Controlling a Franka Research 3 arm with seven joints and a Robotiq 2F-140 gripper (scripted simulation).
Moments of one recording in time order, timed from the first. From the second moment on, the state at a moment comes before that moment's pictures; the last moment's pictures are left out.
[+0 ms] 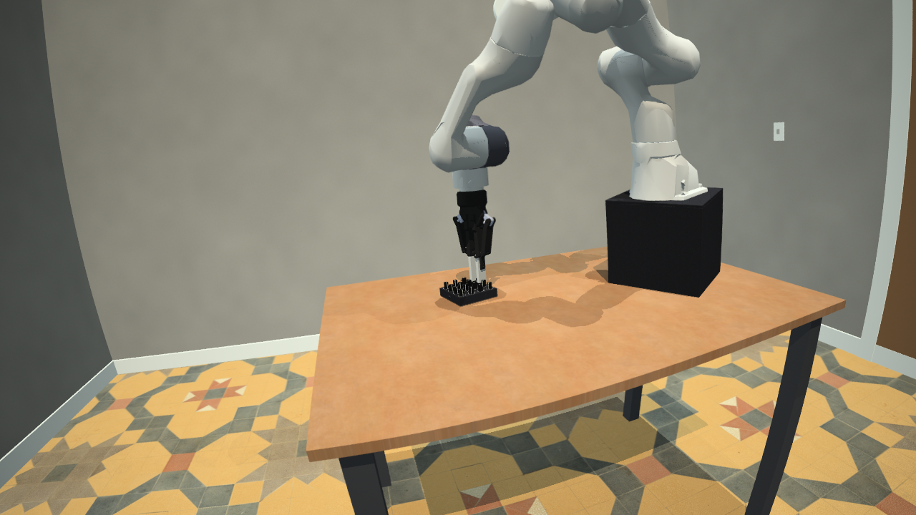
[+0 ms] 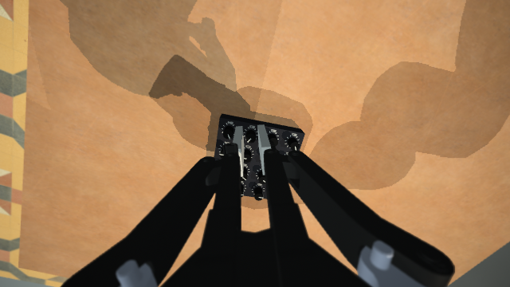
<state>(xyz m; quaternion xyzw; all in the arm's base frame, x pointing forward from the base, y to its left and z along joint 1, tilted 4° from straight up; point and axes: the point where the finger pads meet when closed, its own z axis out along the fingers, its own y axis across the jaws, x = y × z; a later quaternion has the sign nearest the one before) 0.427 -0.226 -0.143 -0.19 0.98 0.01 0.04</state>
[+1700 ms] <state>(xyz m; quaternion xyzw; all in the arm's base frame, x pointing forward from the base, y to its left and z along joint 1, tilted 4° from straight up) 0.428 -0.226 -0.143 -0.19 0.98 0.01 0.04</state>
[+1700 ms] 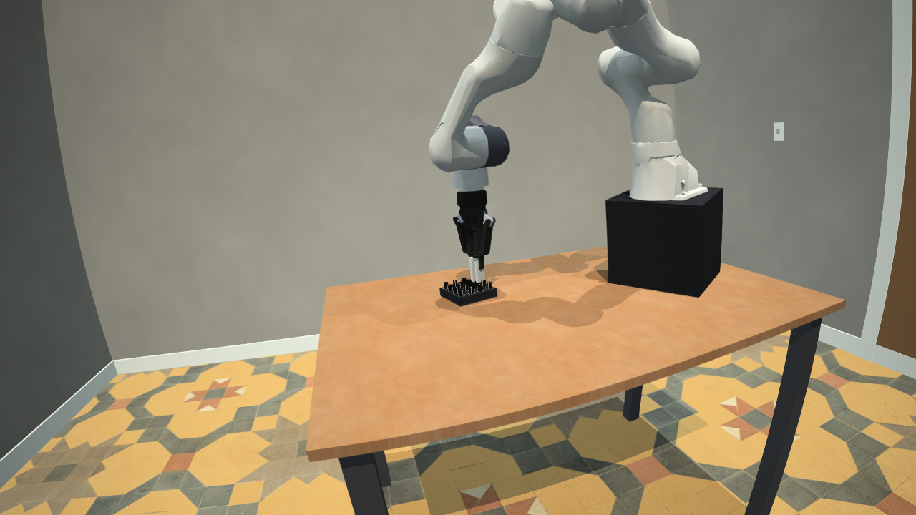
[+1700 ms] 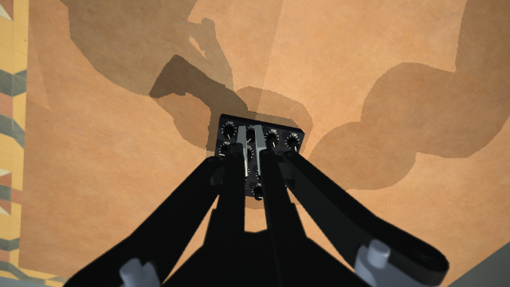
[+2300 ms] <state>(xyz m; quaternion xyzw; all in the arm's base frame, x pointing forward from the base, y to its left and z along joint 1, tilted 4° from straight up) 0.428 -0.226 -0.143 -0.21 0.98 0.01 0.04</state>
